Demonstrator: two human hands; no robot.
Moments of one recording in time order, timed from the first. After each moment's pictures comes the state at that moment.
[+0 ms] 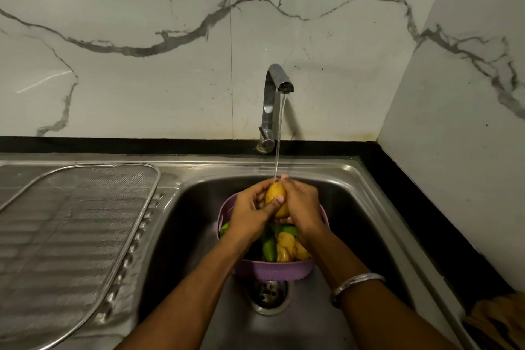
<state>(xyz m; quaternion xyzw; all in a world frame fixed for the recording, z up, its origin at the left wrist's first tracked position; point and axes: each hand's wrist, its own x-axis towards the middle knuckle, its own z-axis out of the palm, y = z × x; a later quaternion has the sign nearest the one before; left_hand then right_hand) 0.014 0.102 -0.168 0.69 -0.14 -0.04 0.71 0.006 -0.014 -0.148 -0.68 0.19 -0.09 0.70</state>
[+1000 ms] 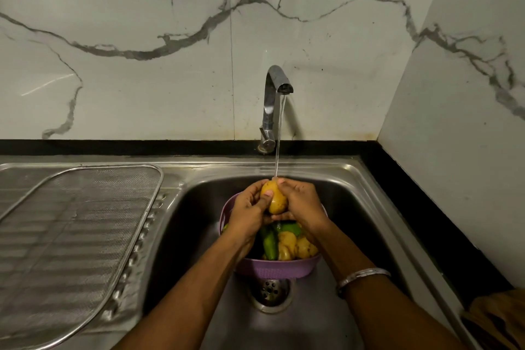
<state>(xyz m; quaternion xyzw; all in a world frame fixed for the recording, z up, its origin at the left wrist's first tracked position) 0.015 0.100 -0.169 0.58 -0.02 -0.11 0.80 0.000 -0.021 -0.135 -0.68 0.15 0.01 0.72</state>
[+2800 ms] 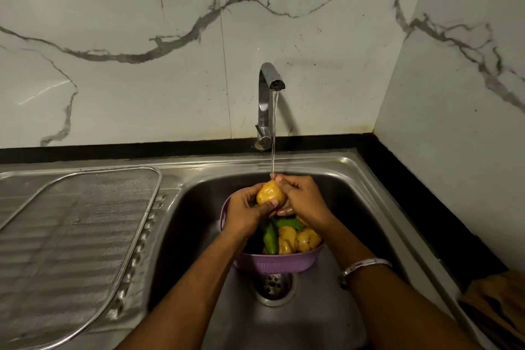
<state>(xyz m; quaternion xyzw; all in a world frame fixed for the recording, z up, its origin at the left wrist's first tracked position) 0.011 0.110 -0.173 0.67 -0.13 -0.06 0.73 0.008 -0.037 -0.153 -0.75 0.07 -0.02 0.66</state>
